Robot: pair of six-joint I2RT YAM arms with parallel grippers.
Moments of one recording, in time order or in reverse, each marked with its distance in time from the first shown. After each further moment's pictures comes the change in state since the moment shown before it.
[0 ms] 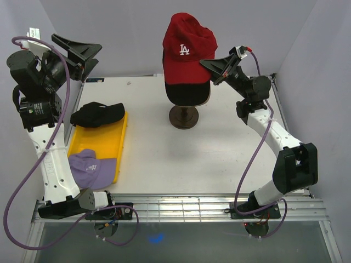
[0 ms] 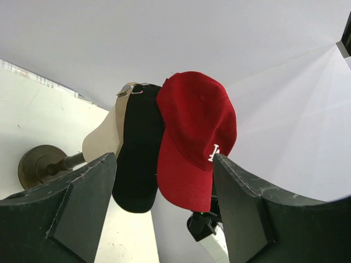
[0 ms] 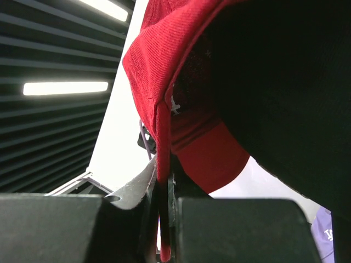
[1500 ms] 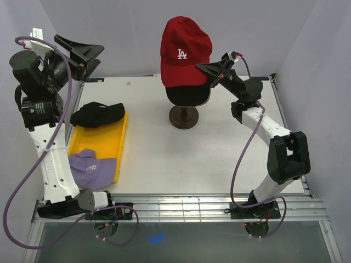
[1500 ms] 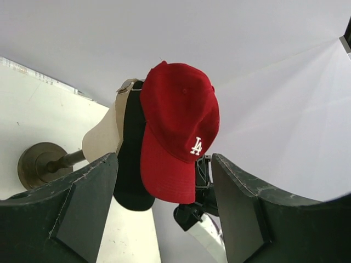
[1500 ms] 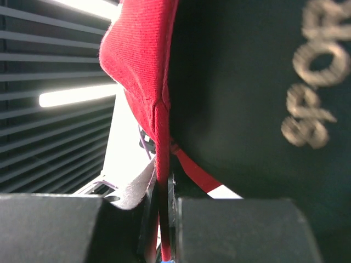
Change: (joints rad) left arm -0.018 0.000 -0.007 0.000 0.000 0.010; right arm -0.012 0.127 0.002 0.121 -0.035 0.122
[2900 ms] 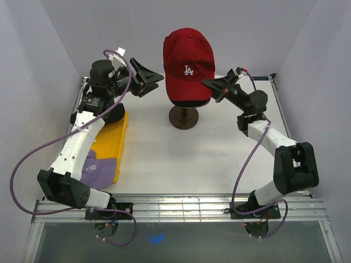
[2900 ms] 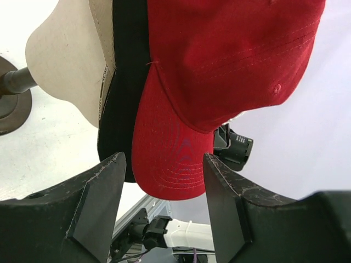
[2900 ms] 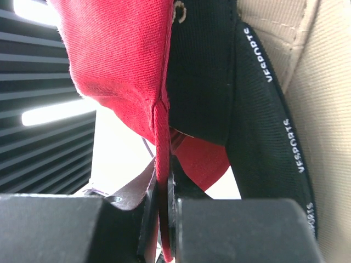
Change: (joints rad) left arm -0.481 0.097 -0.369 0.253 -0.069 0.014; right arm -0.046 -0.138 -0.275 0.010 -0.035 -0.029
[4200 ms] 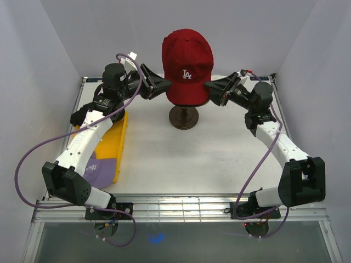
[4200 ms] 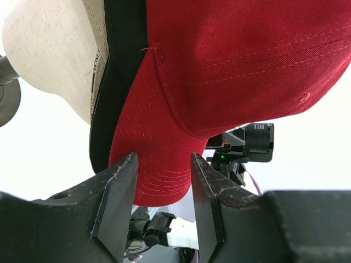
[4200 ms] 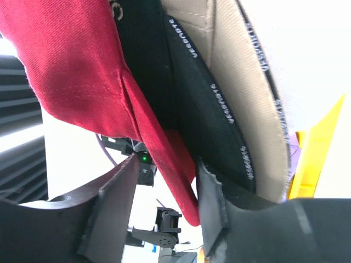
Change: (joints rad) left arm -0.087 0.039 -0.055 0.080 -0.034 -0.012; right arm -0.042 -0.133 0.049 -0.532 -0.050 -0.273
